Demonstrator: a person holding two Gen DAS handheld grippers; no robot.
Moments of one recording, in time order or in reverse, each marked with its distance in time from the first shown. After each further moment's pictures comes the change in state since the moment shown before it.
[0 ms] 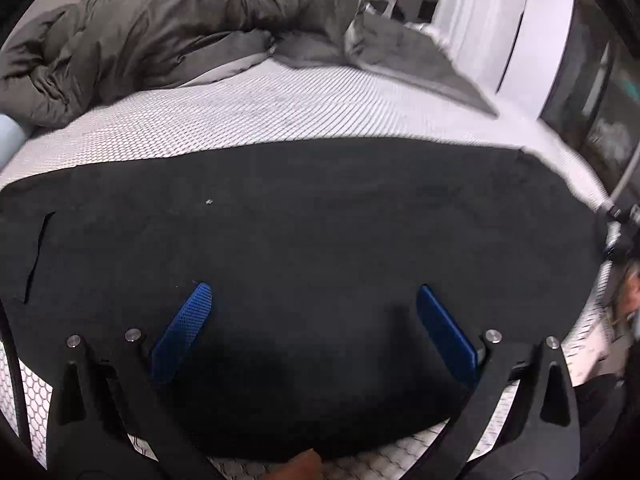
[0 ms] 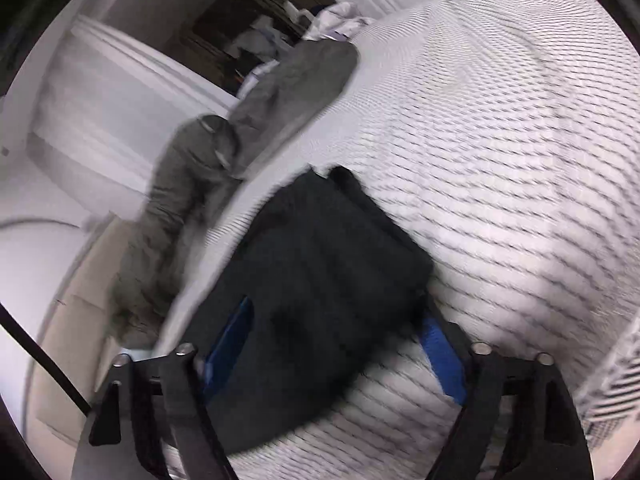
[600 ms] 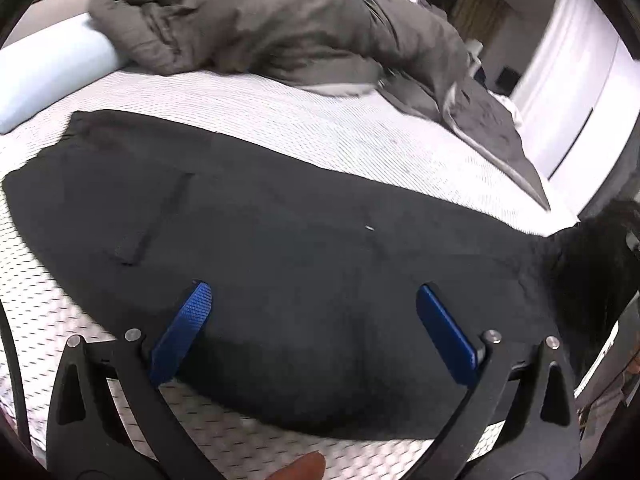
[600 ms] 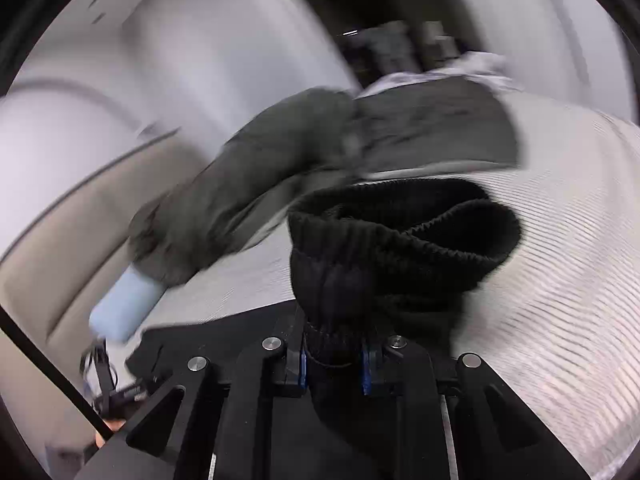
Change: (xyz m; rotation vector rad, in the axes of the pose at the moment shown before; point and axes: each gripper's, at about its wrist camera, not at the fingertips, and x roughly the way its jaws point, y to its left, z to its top) left arm -0.049 0.135 -0.009 -0.360 -0.100 0.067; right arm 0.063 0.258 -0.050 -0.568 0.041 0.108
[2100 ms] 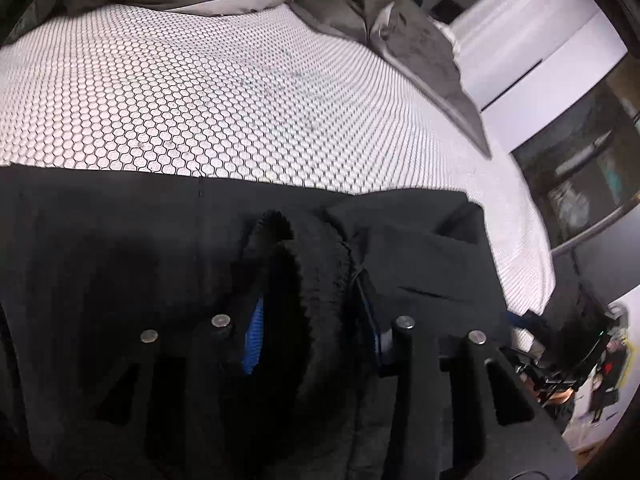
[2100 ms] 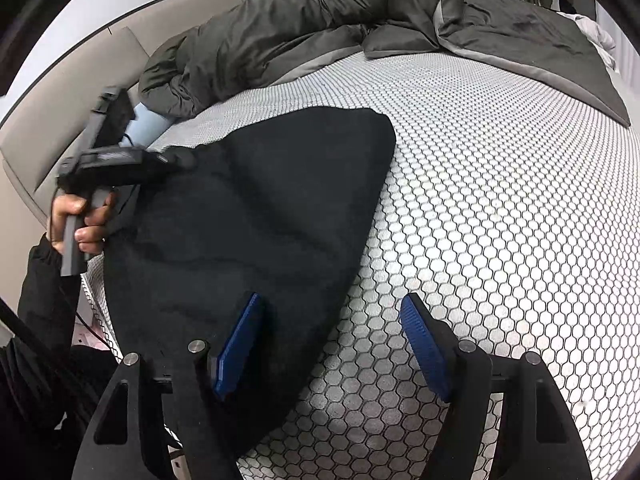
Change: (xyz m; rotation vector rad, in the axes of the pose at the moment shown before) left arm 0.116 -0.071 0.073 0.071 0.365 -0.348; right arm 0.108 -0.005 -0.081 -0.210 0.432 0.003
